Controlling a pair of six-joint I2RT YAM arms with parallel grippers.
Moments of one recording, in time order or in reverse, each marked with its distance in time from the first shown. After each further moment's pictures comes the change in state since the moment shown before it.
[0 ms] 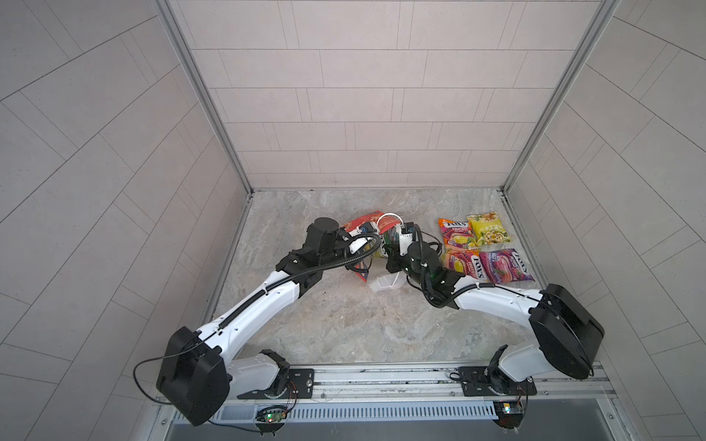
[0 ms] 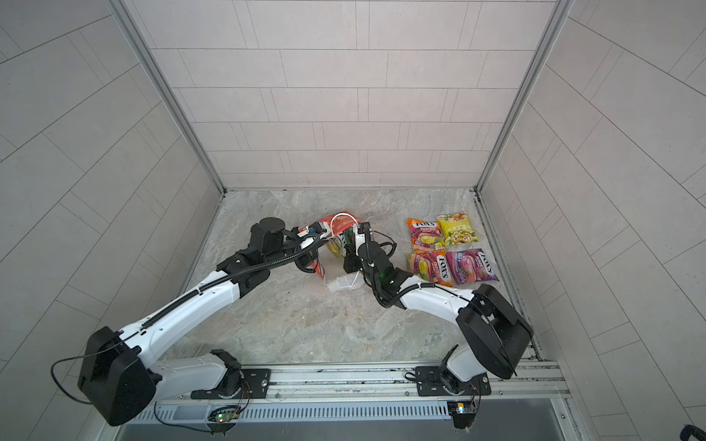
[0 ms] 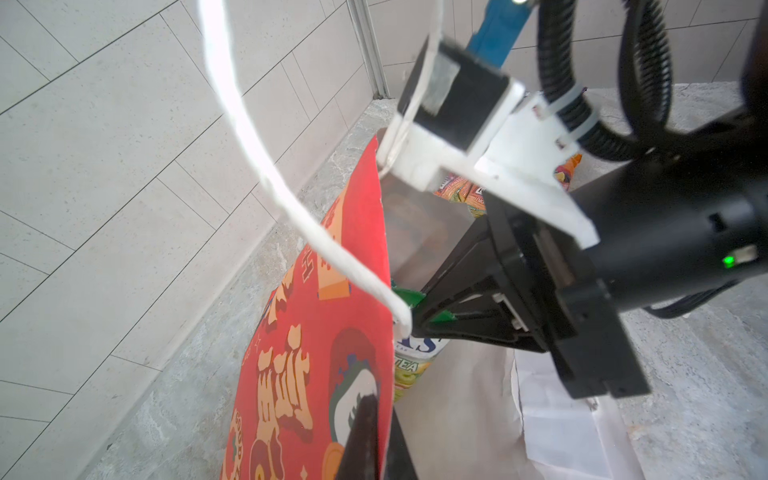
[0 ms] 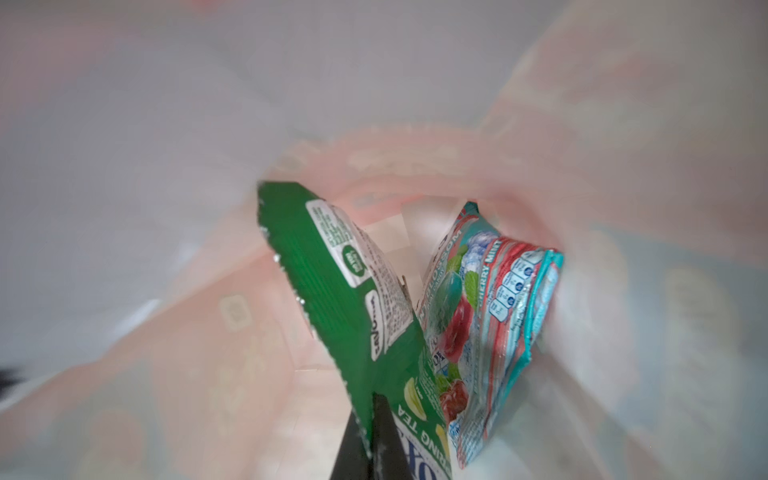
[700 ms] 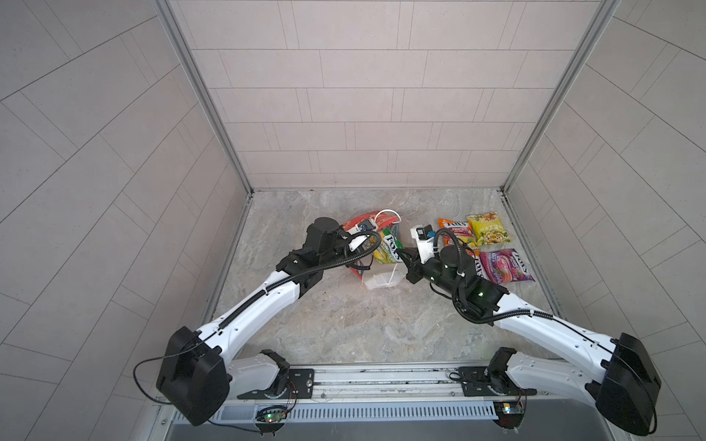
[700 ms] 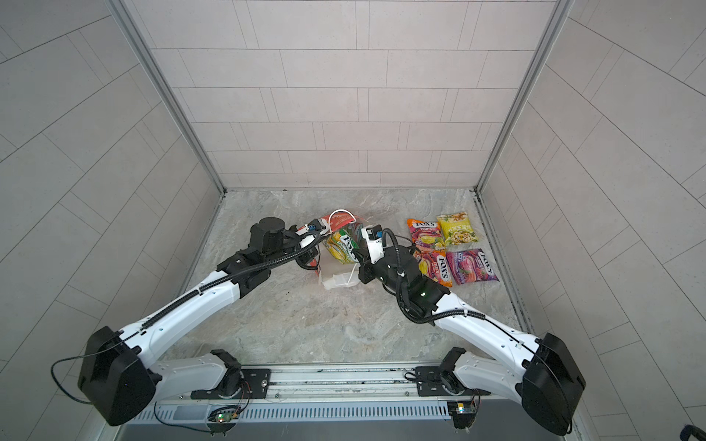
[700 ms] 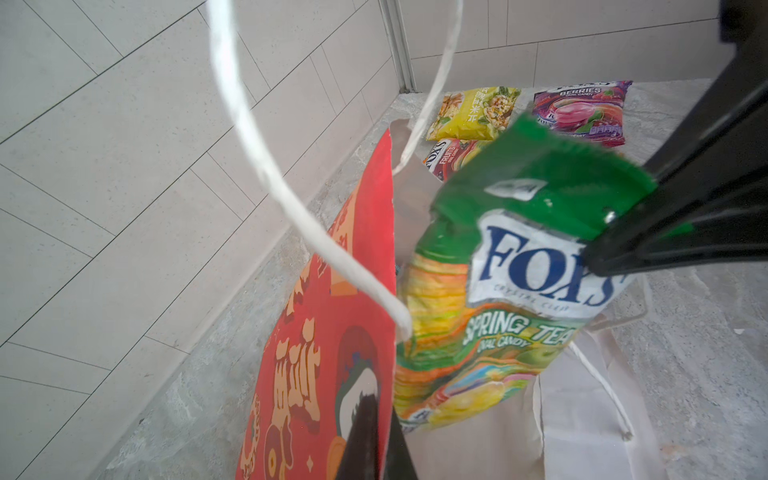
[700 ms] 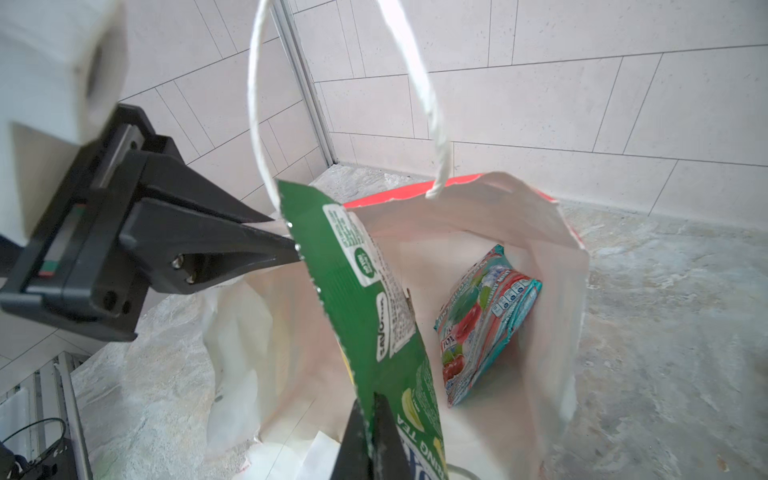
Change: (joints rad) left arm 0.000 0.000 0.000 0.022 -0.077 -0.016; right arm -0.015 -0.386 -0.080 -0.214 -0.160 -0.197
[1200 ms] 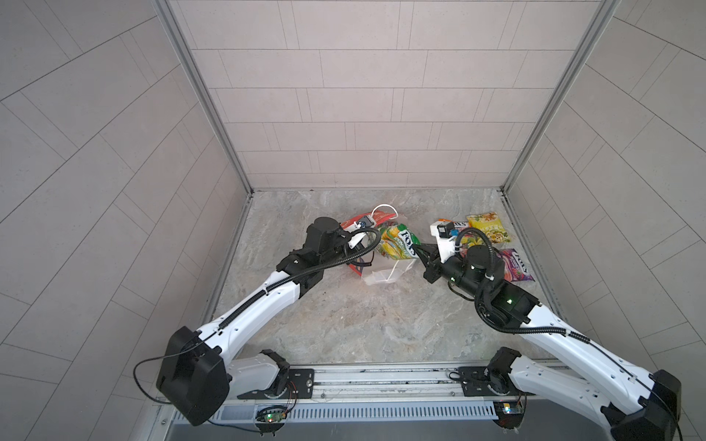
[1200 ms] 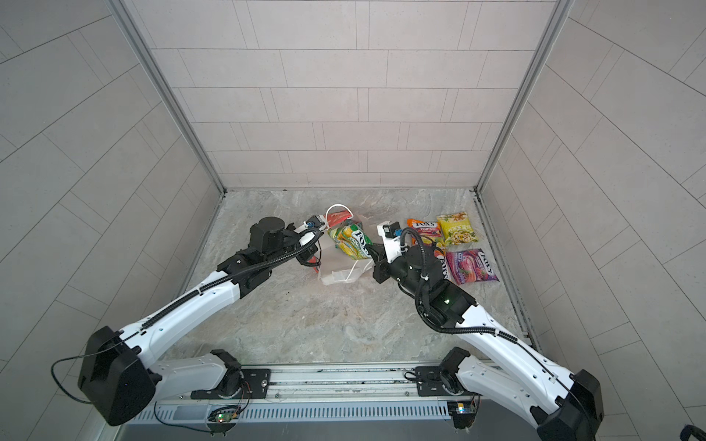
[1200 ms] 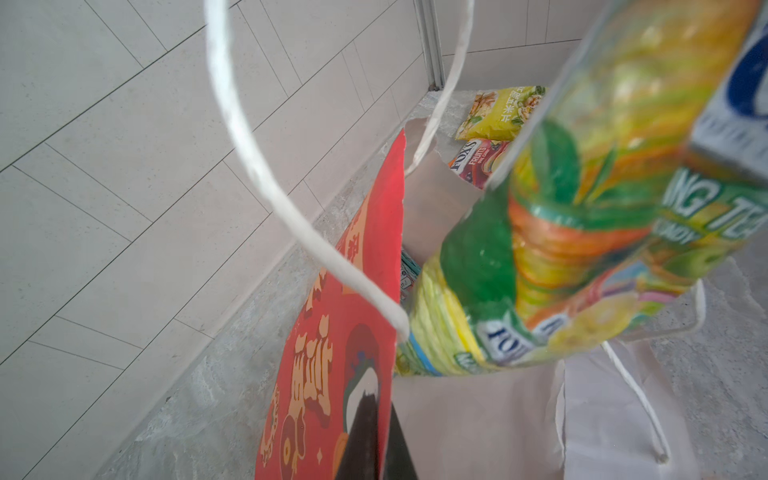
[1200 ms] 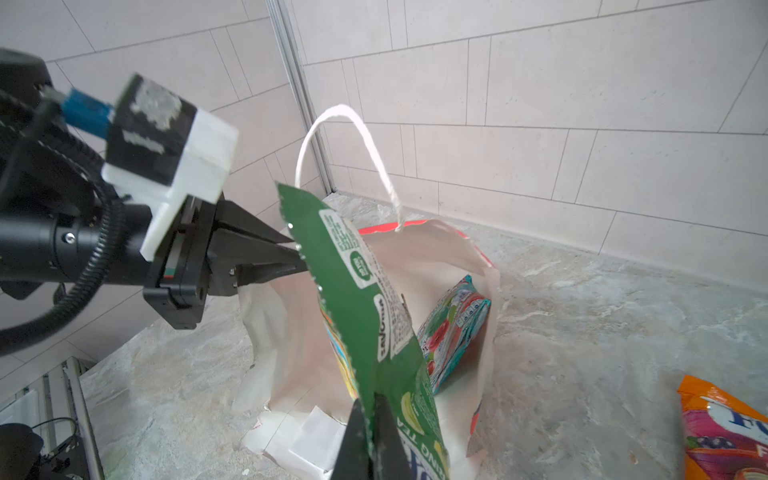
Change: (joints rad) left arm 0.000 0.000 0.000 0.033 -0.101 -0.025; right arm -0.082 -0.191 0.074 -0.183 -0.054 -0.043
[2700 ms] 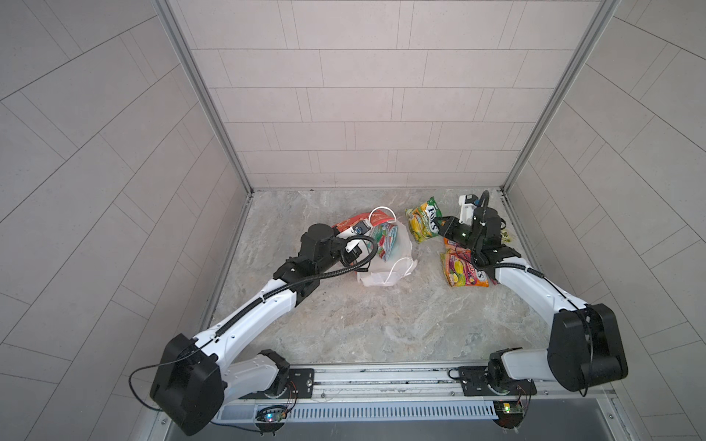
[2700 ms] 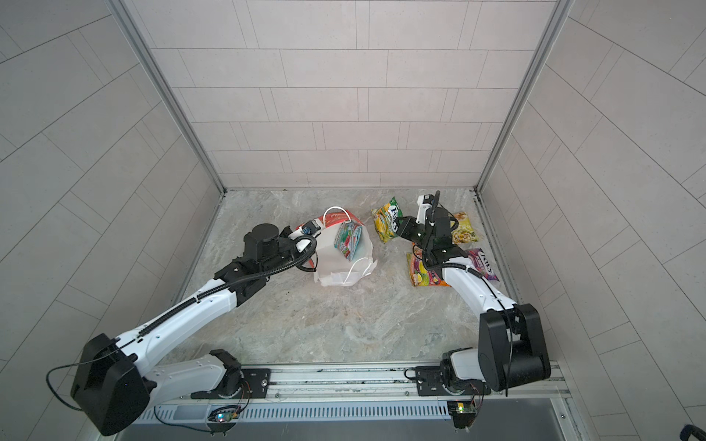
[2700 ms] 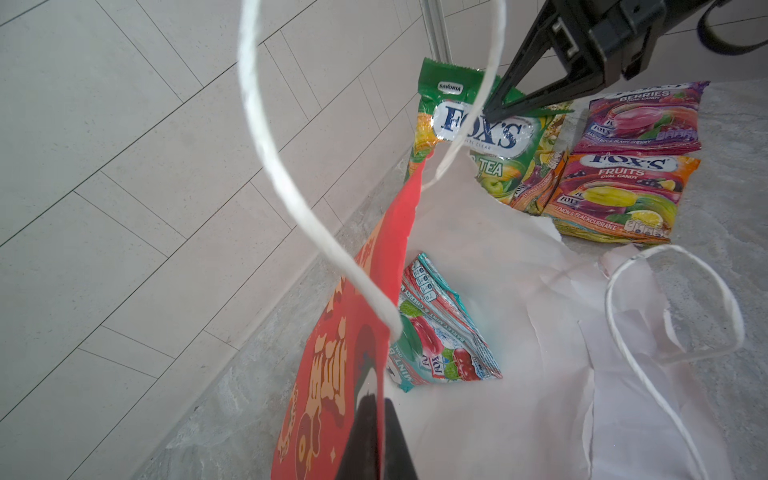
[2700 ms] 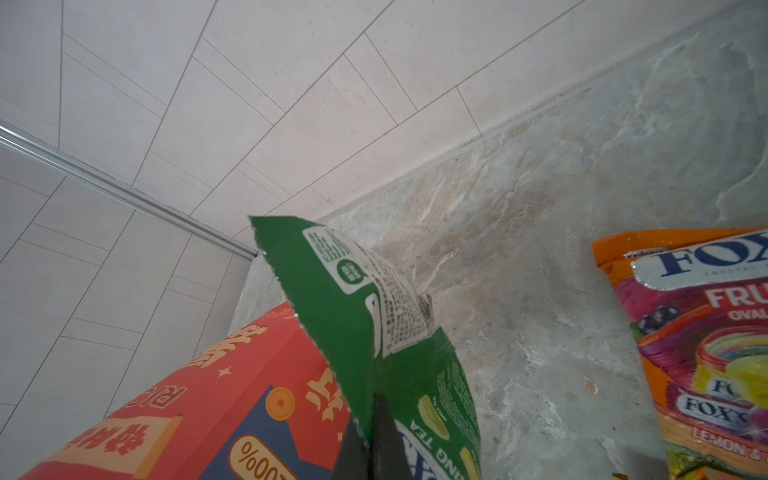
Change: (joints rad) left arm 0.000 -0.052 -0.098 0.124 0.009 0.050; right arm -0.502 0.515 0.102 0.201 -0.299 0.476
